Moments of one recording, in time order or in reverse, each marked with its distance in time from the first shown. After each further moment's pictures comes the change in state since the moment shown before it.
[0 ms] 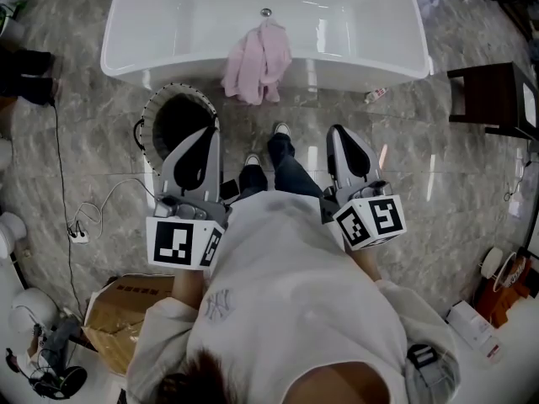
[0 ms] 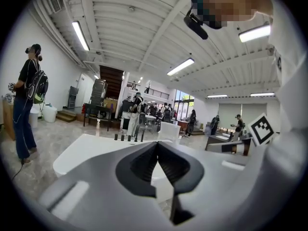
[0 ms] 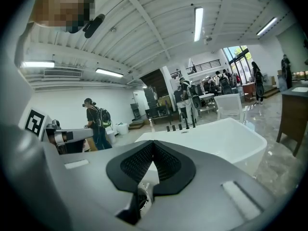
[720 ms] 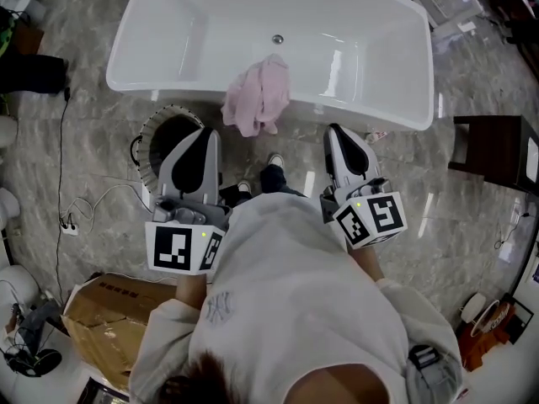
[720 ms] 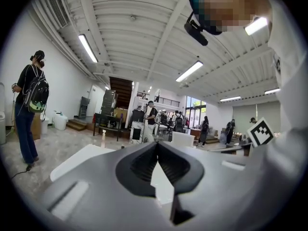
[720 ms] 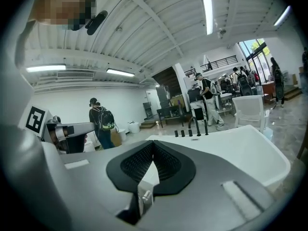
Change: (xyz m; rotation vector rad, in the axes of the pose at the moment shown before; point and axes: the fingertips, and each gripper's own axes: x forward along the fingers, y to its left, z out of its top) left arm 0.106 0.009 0.044 0.005 -0.106 0.165; right arm 0.109 -0.070 0.059 -0.066 0.019 0.189
